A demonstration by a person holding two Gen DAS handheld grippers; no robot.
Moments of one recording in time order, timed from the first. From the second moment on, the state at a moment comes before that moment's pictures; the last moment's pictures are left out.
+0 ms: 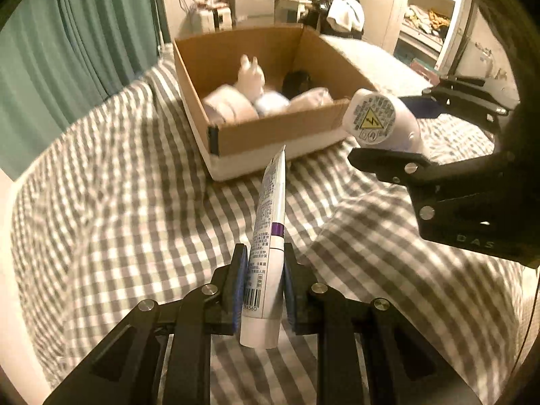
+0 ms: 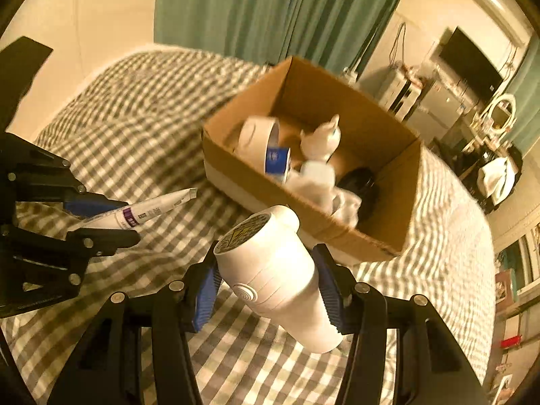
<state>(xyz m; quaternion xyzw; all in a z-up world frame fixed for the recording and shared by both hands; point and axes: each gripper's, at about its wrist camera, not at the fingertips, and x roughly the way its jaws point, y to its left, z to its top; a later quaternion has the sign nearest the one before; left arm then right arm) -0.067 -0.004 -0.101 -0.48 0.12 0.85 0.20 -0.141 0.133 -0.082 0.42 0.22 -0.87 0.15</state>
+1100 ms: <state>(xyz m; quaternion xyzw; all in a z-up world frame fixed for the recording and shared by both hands) -0.182 0.041 0.033 -0.38 0.09 0.91 0.15 -0.211 0.201 0.049 0.34 0.00 -0.93 0.13</state>
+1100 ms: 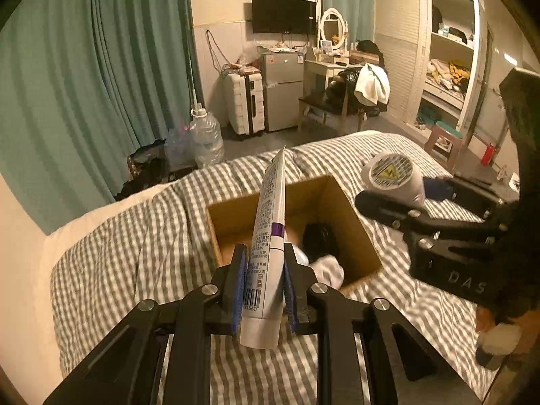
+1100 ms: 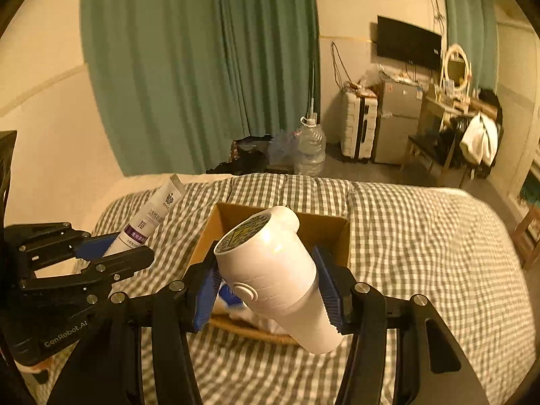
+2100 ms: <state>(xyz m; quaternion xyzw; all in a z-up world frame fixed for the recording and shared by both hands) -0.305 0.055 -0.109 -0.47 0.05 0.87 0.15 -0.350 0.203 -0.085 0.44 -0.03 -0.89 0.10</state>
